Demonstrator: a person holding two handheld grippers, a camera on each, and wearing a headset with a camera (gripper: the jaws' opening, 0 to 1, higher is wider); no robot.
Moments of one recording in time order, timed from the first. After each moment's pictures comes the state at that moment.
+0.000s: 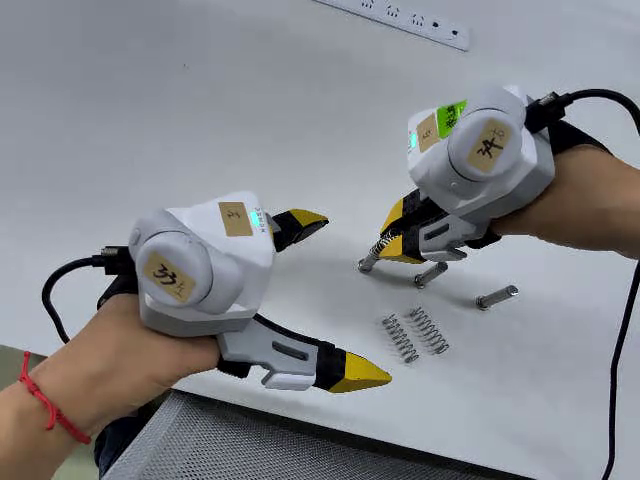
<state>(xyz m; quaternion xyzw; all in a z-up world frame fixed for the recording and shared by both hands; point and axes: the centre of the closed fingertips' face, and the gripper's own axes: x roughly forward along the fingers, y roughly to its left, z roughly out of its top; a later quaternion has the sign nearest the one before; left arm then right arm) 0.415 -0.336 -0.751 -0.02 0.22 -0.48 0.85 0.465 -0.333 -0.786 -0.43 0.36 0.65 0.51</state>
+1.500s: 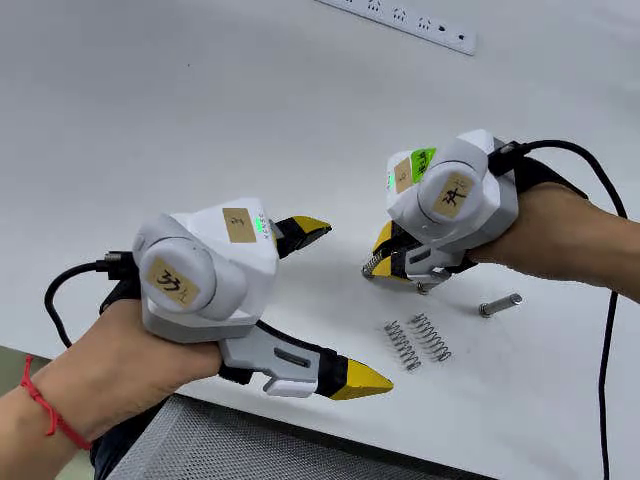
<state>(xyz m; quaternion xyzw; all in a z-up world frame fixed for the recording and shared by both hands) 0.416 -0.336 -0.756 -0.03 0.22 -0.48 0.85 0.469 -0.335 -0.825 -0.45 0.36 0.65 0.49</state>
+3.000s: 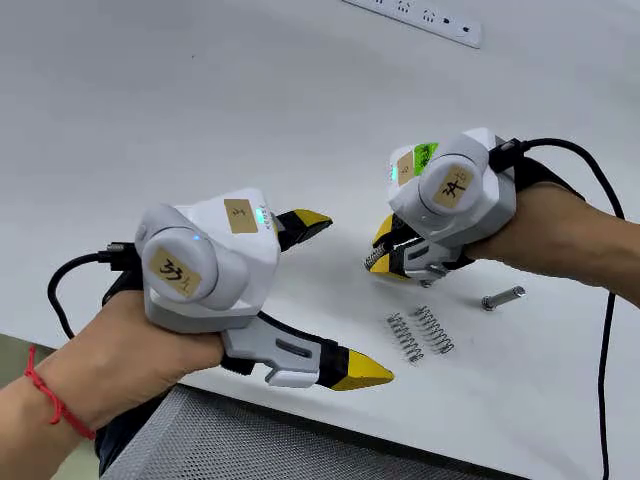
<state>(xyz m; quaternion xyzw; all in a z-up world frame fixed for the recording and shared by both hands) 0.414 -0.330 -0.756 -0.03 0.22 -0.47 0.85 0.467 -0.328 -0.827 -0.43 0.37 0.65 0.51</state>
